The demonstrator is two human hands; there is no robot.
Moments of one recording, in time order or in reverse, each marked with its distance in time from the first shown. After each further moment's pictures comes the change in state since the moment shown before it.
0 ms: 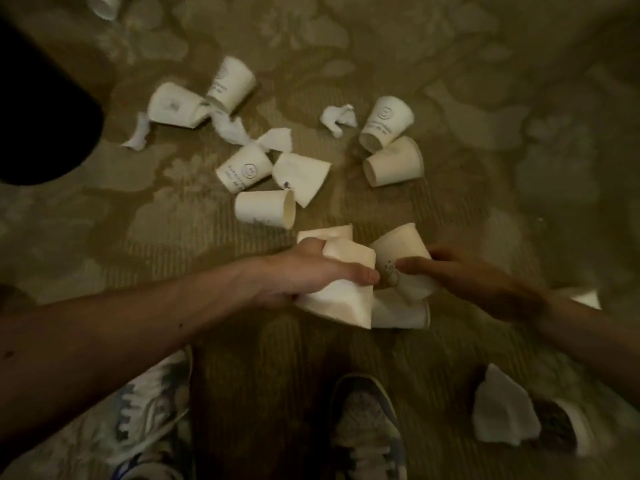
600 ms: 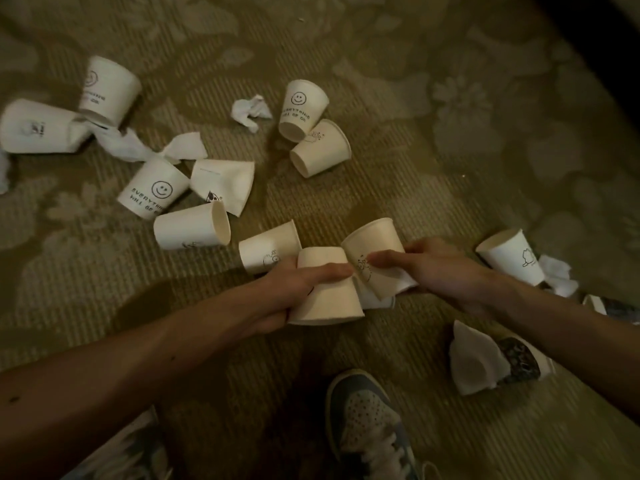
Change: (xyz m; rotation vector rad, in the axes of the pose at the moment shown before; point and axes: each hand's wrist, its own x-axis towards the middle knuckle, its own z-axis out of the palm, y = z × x) left_hand 0.037 -0.008 0.034 -0.250 -0.206 -0.011; right_hand -0.023 0.020 0.016 0.240 0.285 0.115
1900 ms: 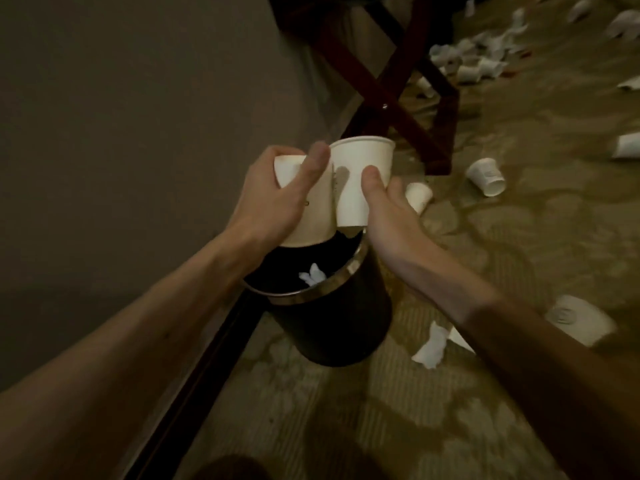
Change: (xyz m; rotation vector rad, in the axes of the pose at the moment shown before) left_hand -0.305 0.179 -0.409 0.369 1.487 0.858; right_hand 0.023 -0.477 0.407 0.219 -0.402 -0.967
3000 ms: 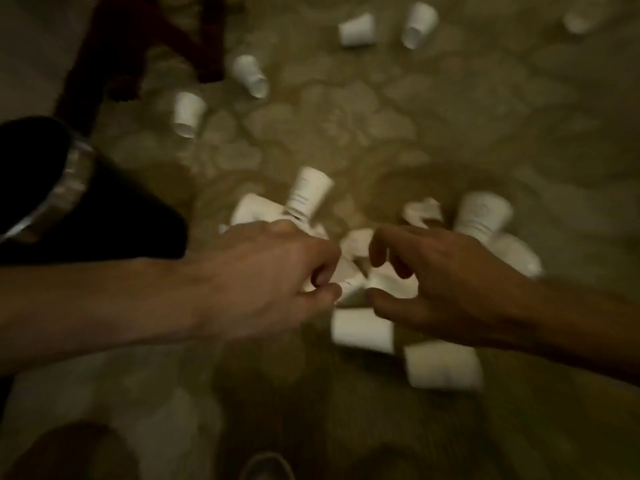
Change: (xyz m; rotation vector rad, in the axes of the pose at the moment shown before) left_hand -0.191 0.096 0.158 0.583 -1.062 0.826; right_hand -0.264 0.023 -0.257 -1.111 -0.197 0.078
